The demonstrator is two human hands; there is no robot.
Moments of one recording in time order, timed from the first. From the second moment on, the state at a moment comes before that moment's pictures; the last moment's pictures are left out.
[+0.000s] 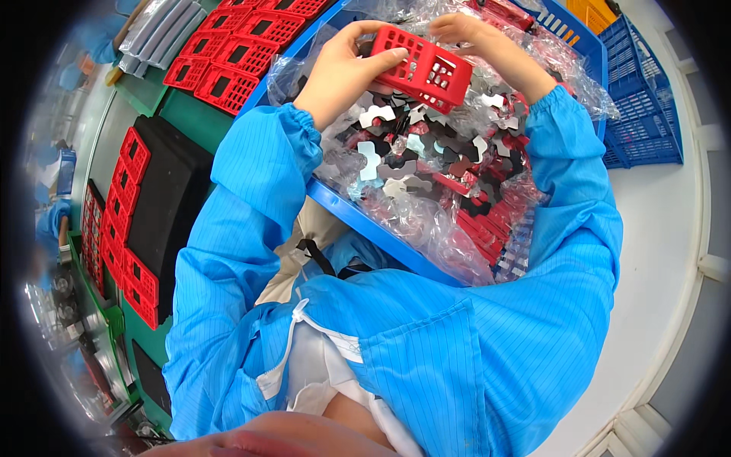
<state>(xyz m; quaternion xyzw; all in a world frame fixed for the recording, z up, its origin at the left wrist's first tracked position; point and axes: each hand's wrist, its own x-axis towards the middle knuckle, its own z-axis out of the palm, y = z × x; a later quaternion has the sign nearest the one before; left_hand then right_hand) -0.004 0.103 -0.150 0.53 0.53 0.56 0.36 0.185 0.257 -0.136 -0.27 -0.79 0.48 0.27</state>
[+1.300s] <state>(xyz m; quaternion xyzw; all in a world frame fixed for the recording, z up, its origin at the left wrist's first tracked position) -0.027 -0.097 -0.095 0.51 0.56 0.65 0.02 0.162 0.148 -0.069 -0.12 -0.81 0.49 0.31</state>
